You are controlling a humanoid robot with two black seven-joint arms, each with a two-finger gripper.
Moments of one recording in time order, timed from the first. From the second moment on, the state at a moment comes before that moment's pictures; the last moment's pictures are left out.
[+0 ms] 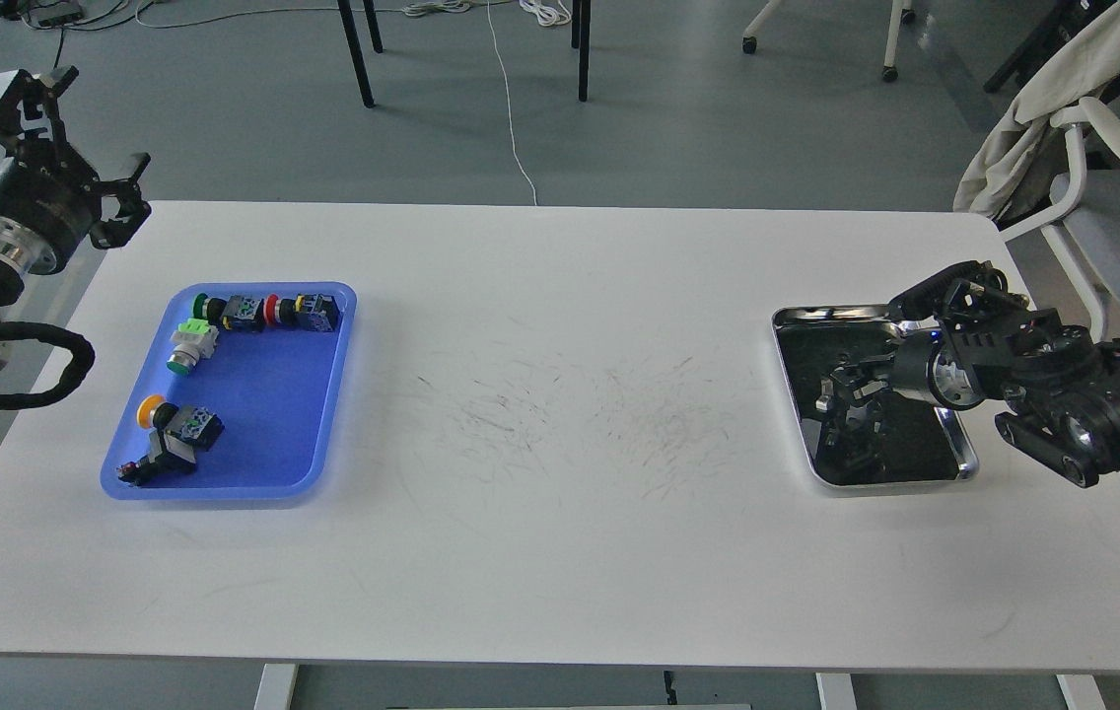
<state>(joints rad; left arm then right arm) -0.88 0.56 -0.45 -0.49 -0.11 -0.42 -0.37 1.07 -0.37 -0.50 0.51 -1.36 0.04 0.32</state>
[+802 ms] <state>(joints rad) -0.88 0.56 -0.45 -0.49 -0.11 -0.42 -0.37 1.06 -0.36 -0.50 0.50 -1.36 0.04 0.33</state>
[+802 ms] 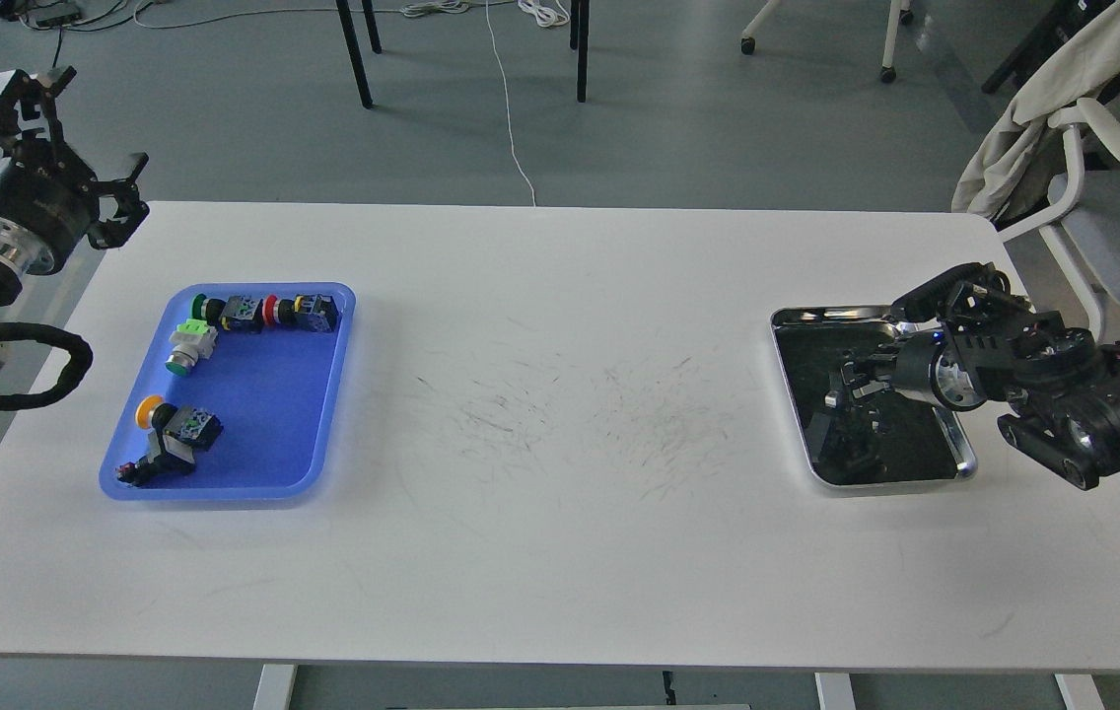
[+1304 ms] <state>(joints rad) -0.88 0.57 -0.45 -0.50 -0.11 -0.42 -0.37 1.12 -0.36 -0.50 0.50 -1.36 0.04 0.33</state>
